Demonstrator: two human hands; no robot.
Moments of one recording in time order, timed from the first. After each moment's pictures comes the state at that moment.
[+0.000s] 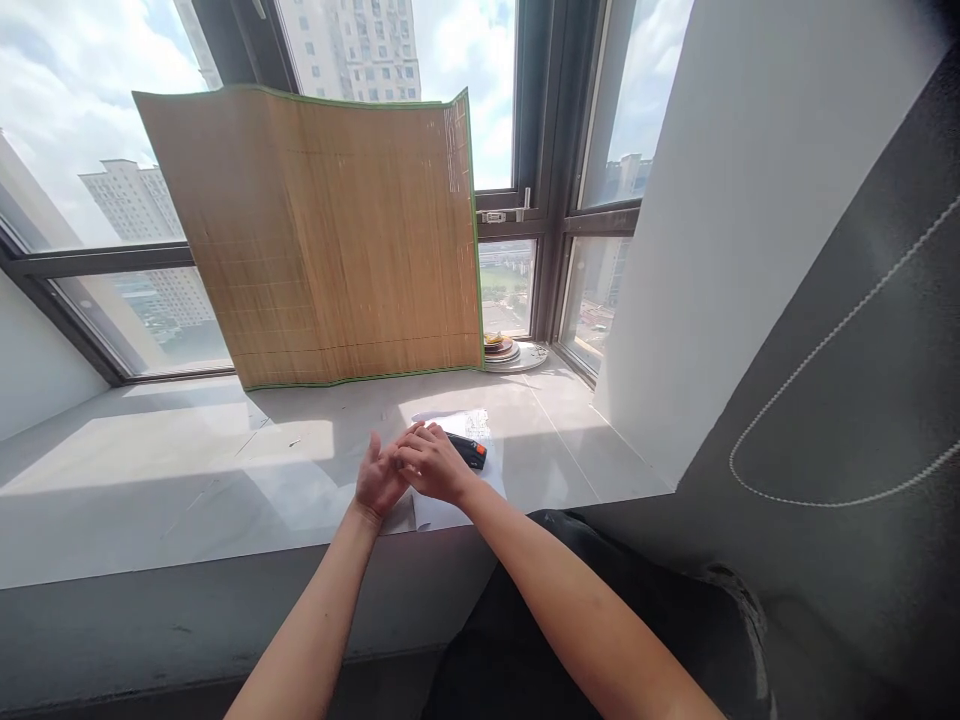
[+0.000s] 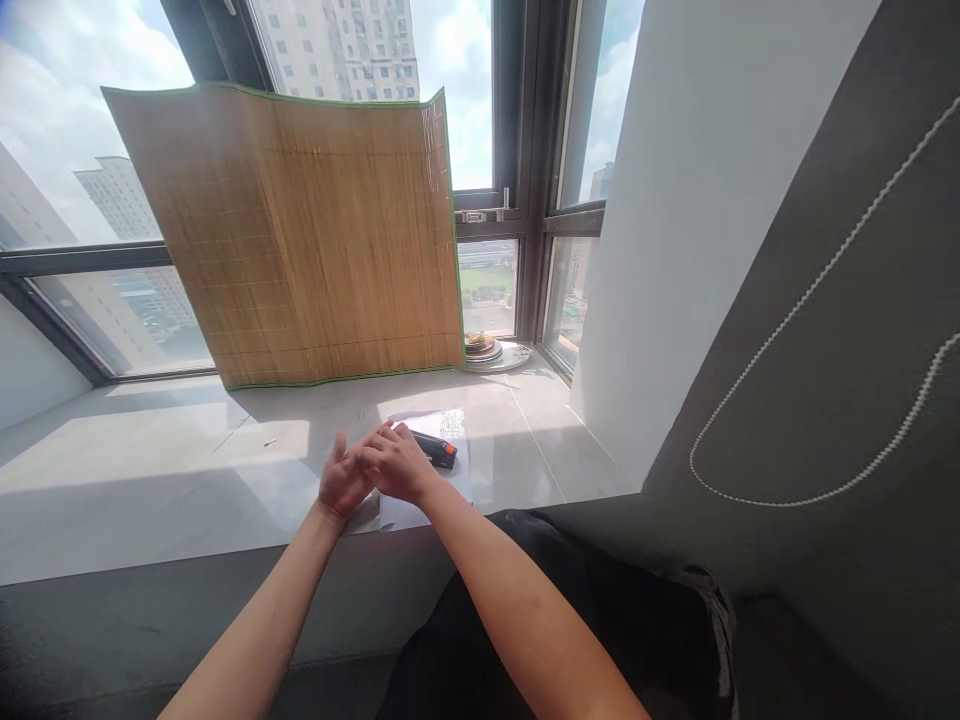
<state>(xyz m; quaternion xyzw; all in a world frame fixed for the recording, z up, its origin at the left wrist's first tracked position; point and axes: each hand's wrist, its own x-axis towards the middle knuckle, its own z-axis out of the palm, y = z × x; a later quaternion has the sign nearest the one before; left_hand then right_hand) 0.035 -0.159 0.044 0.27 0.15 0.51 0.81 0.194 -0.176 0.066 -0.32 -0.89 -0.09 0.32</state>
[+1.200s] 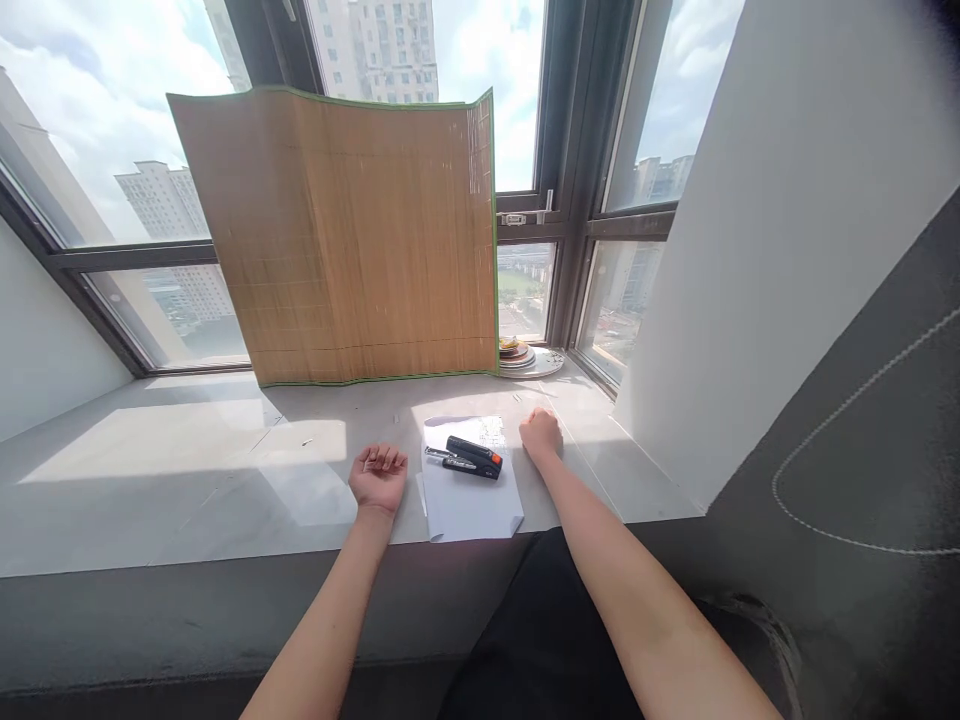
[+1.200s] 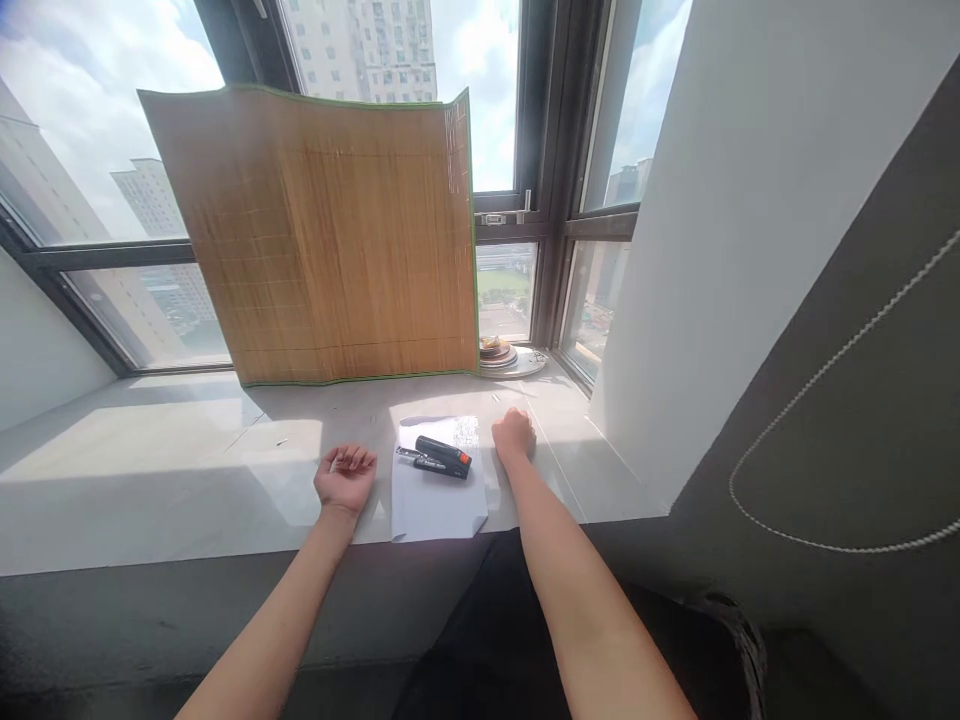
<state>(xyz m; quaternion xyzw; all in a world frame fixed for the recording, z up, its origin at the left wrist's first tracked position) 0.016 -0.143 0.028 0.16 0.10 0.71 0.68 0.341 -0.093 0.020 -0.82 -0.49 0.05 0.29</state>
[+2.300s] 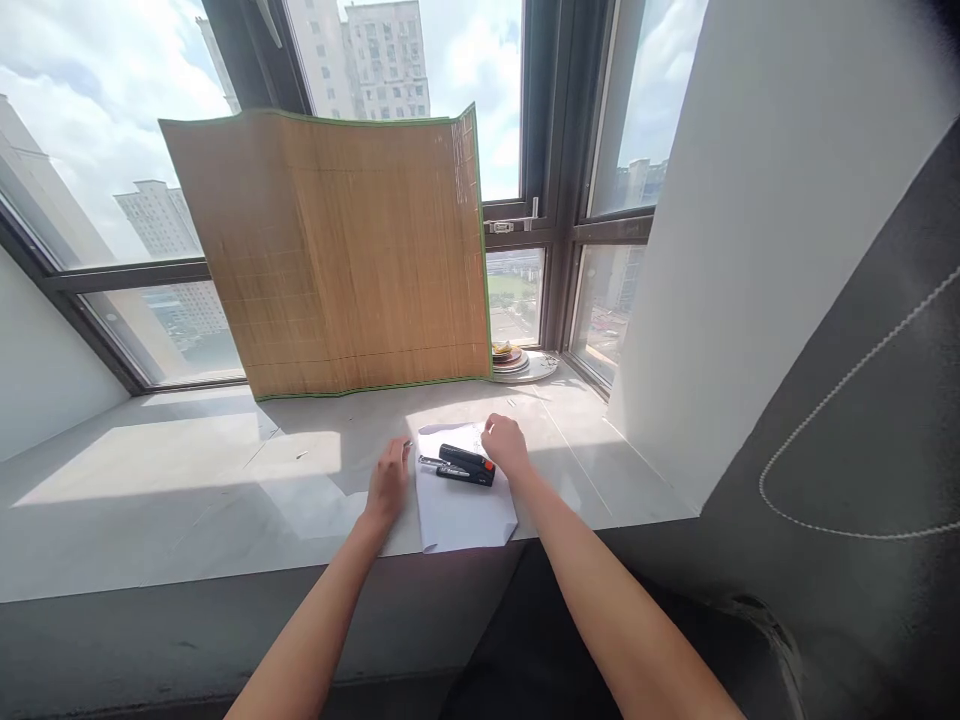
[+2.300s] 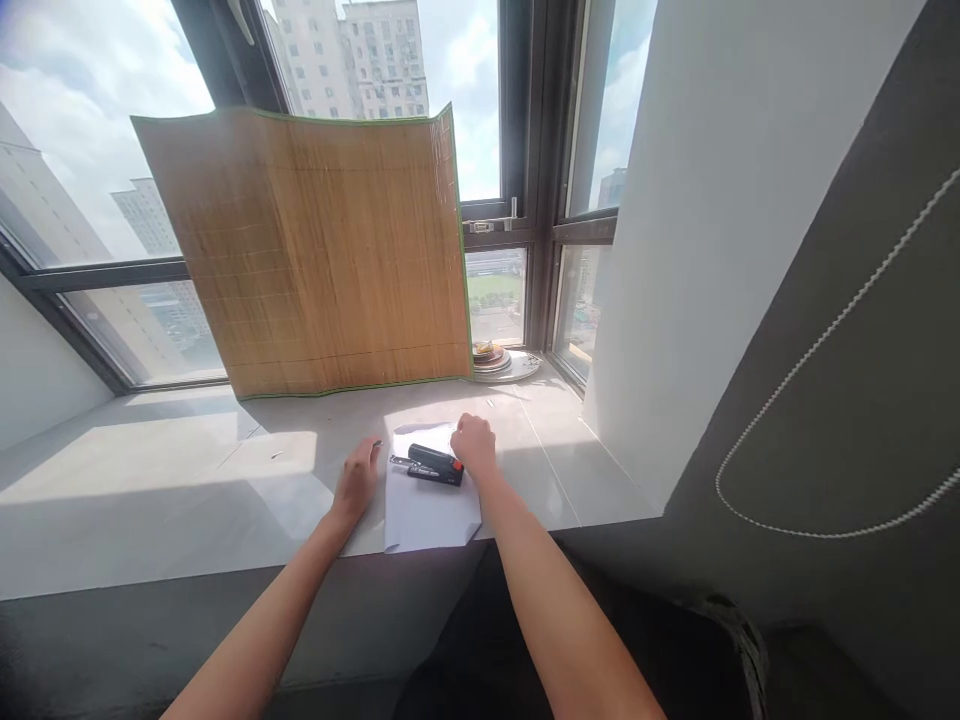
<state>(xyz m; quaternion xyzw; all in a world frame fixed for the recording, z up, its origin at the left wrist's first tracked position) 0.024 -0.116 0.011 0.73 0.52 0.43 0.03 0.287 -0.119 0.057 -0.73 -0.61 0.12 0.29</state>
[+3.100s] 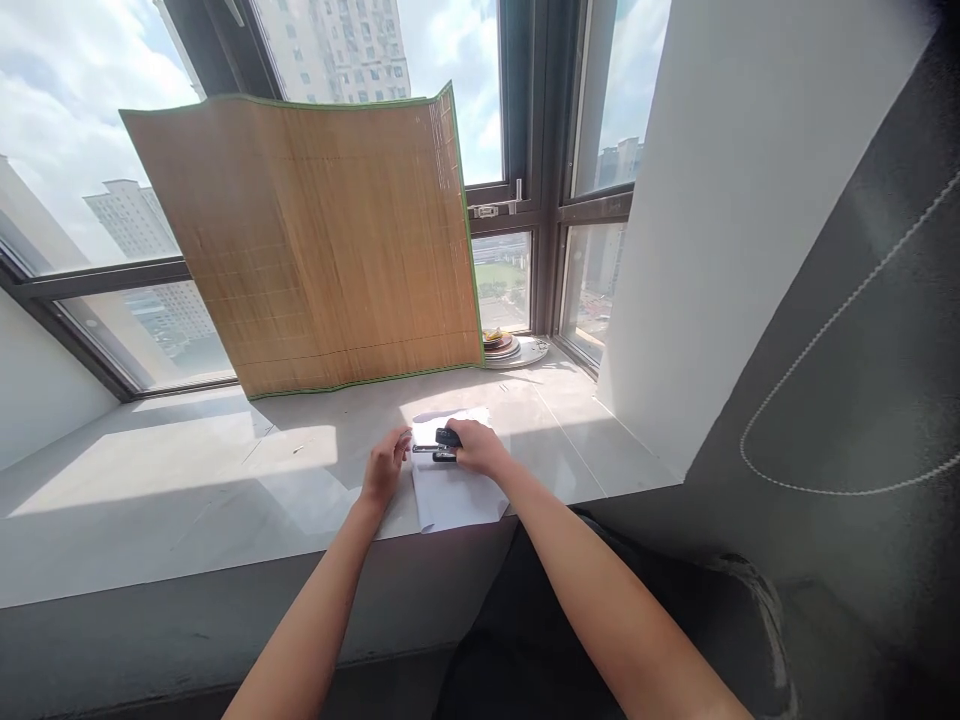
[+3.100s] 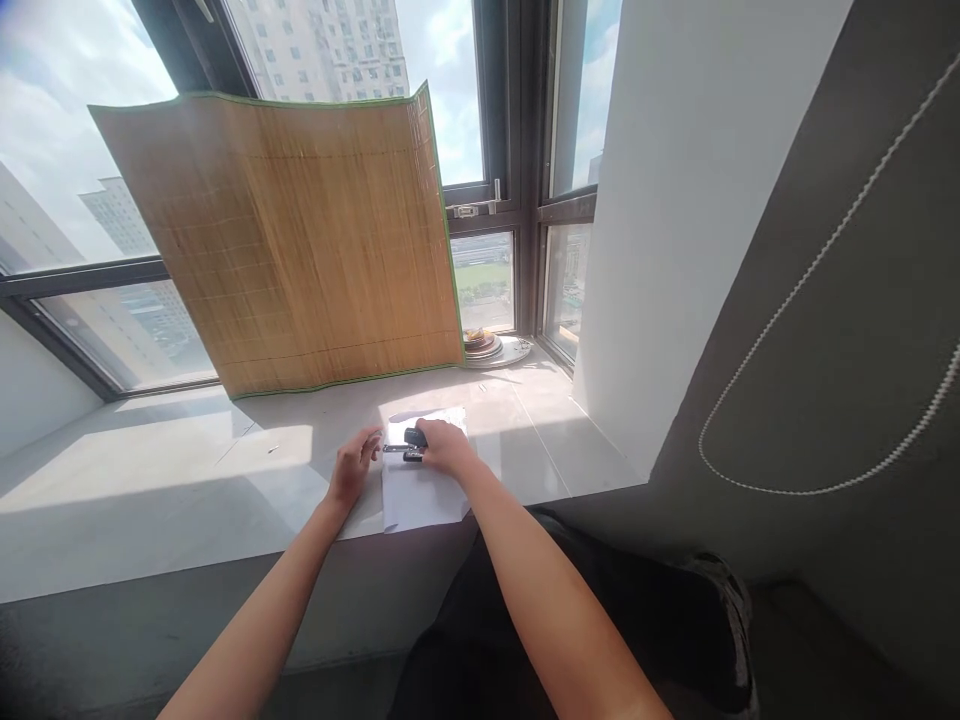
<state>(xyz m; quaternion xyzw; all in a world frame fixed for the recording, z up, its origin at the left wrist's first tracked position) 0.014 -0.109 0.013 0.79 0.43 0.44 0.06 0.262 -0.155 0.064 -0.56 -0.79 0.10 0.22</state>
